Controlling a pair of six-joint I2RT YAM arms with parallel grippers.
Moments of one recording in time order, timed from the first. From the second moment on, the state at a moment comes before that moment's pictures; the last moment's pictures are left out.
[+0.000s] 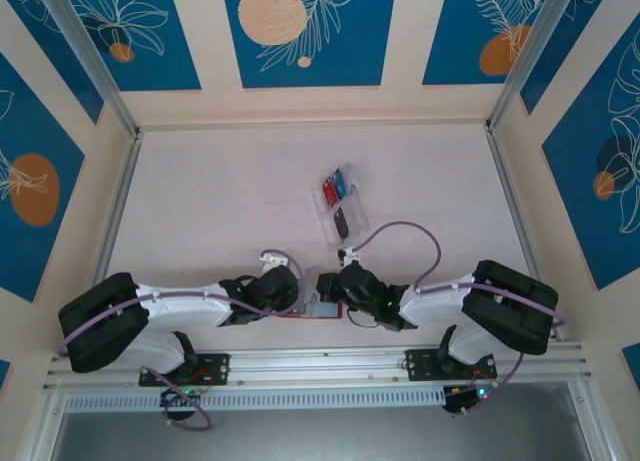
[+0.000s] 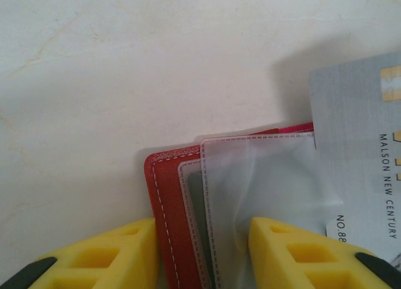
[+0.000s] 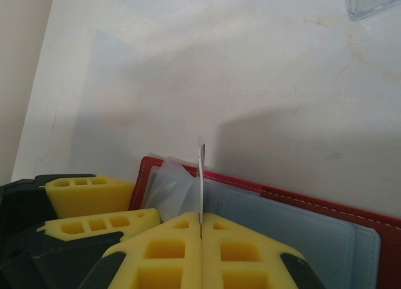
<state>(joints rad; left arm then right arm) -1.04 1.36 0.47 -0.13 -0.28 -0.78 1.07 1.44 0.37 0.48 0.16 1.04</state>
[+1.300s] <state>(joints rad) -1.04 1.36 0.47 -0.13 -0.28 -0.78 1.07 1.48 0.37 0.50 0.17 0.98</state>
